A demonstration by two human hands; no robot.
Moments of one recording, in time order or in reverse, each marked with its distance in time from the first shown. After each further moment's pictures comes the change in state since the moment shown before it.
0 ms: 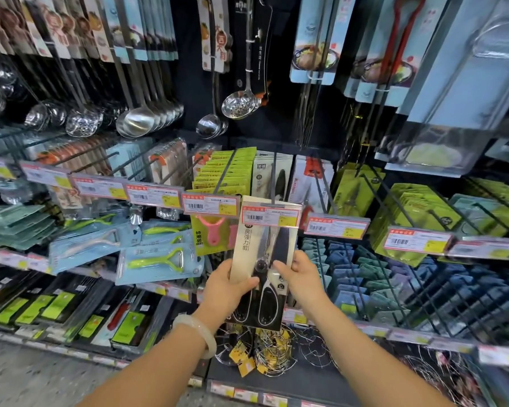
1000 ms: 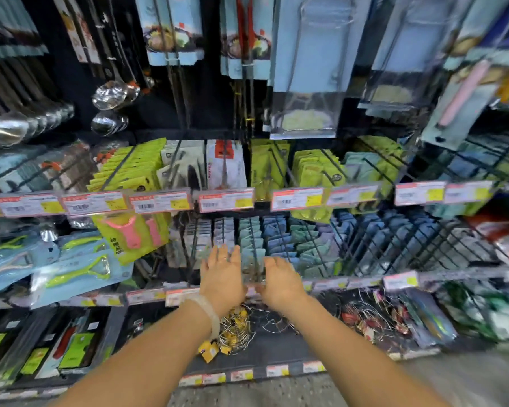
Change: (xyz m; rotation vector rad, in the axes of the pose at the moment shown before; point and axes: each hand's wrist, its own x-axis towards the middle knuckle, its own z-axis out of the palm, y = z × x) left_hand -0.036 0.052 0.130 1.093 -0.254 0.276; right_hand -0.046 0.045 -0.113 -1.068 -0.057 0.106
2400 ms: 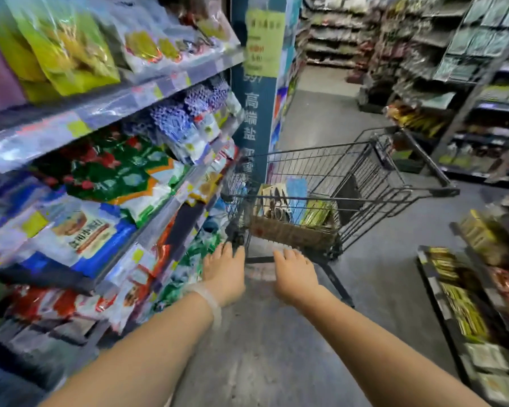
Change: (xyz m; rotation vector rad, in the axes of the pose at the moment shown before) left_hand -0.036 0.960 0.165 0.346 -0.264 1.233; right_hand -0.314 0.842 -0.210 0.066 0.249 1.194
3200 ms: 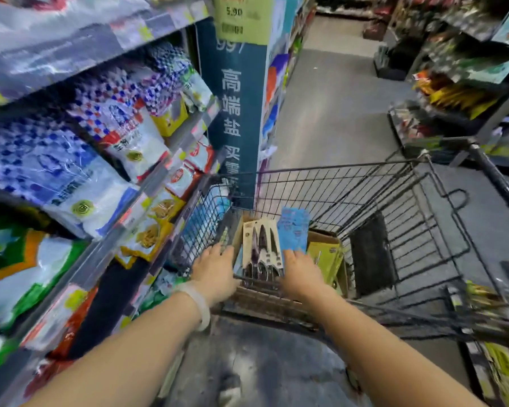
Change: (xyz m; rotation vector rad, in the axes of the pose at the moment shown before) left_hand 0.446 0.062 -0.056 -0.089 -0.116 -0.017; right_hand 0.422 0.170 -0.045 0.159 -0.145 0.114
